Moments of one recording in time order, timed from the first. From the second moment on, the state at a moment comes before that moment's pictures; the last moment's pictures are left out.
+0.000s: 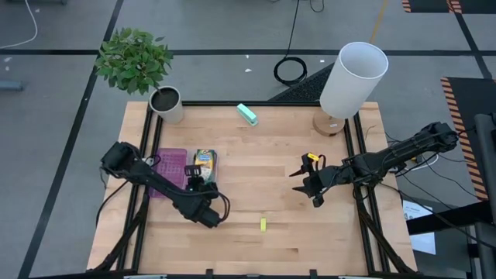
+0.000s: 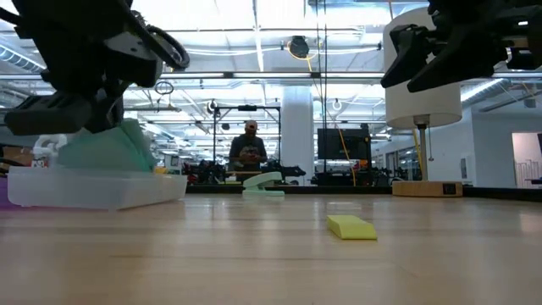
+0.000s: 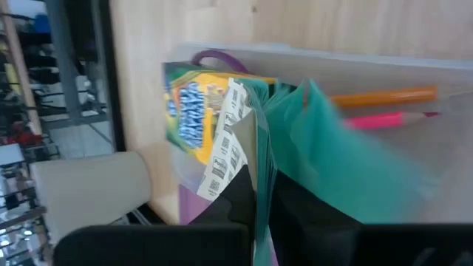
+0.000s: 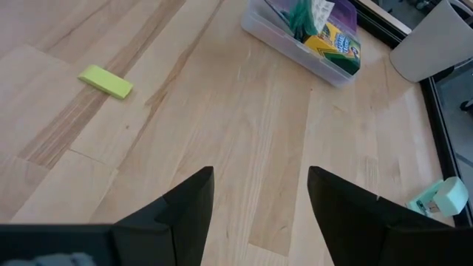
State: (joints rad) left arm -0.50 1.83 1.18 -1.33 -0.65 -0.71; right arm 0.33 1.02 0.57 -0.21 0.29 -0.28
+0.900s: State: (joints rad) left arm -0.51 1.83 1.18 -1.24 -0.52 -0.65; right arm 0.33 1.02 0.57 -0.21 0.29 -0.28
